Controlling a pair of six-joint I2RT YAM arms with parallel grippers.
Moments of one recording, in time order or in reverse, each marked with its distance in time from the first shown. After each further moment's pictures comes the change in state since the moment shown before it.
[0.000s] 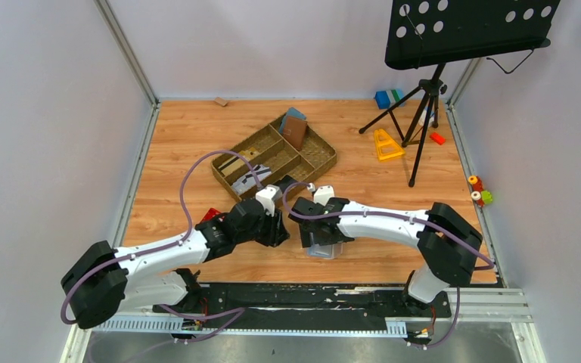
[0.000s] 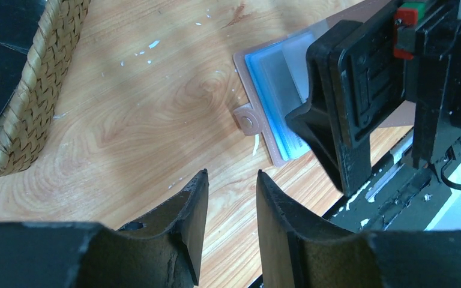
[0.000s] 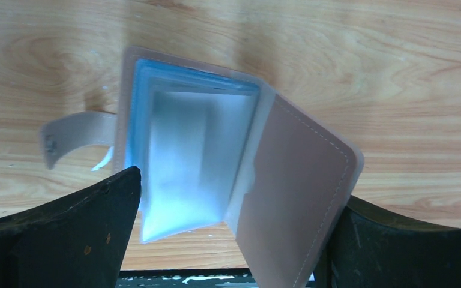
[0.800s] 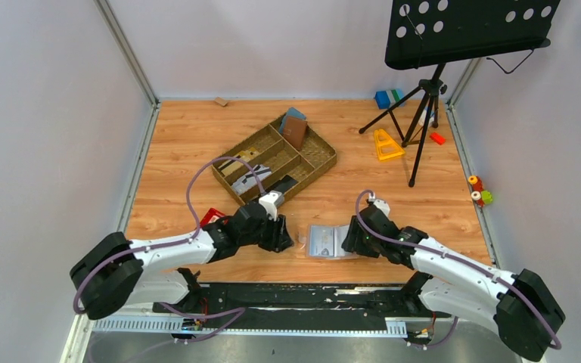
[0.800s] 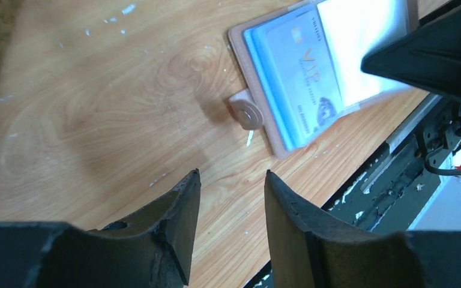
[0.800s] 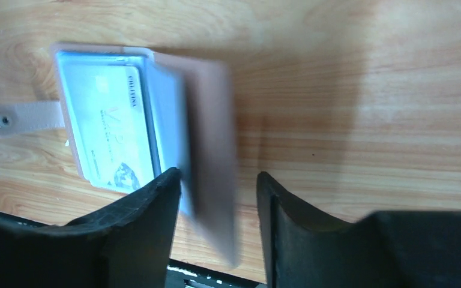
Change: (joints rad) left arm 0.000 0.050 -0.048 0.082 0.063 -0.048; right arm -0.259 -0.639 -0.586 0.328 -0.244 0.003
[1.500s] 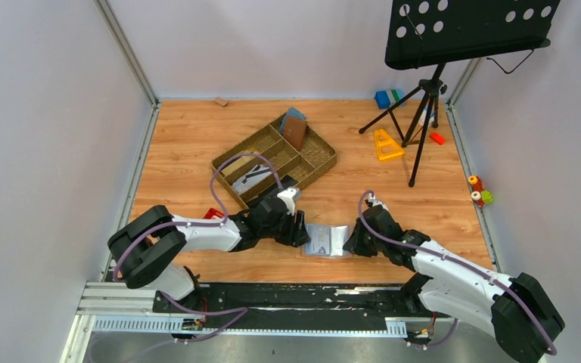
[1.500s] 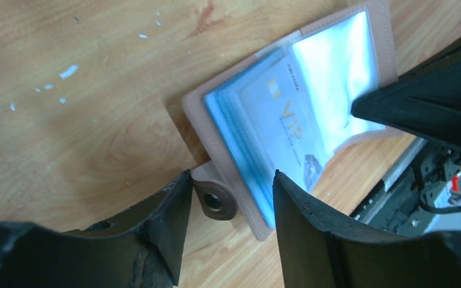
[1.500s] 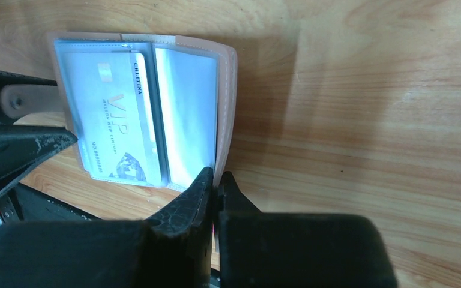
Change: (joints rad) left arm -0.032 0.321 0.115 0.182 0.028 -0.052; right arm -0.095 -0.028 -0.089 0.142 -0.172 -0.041
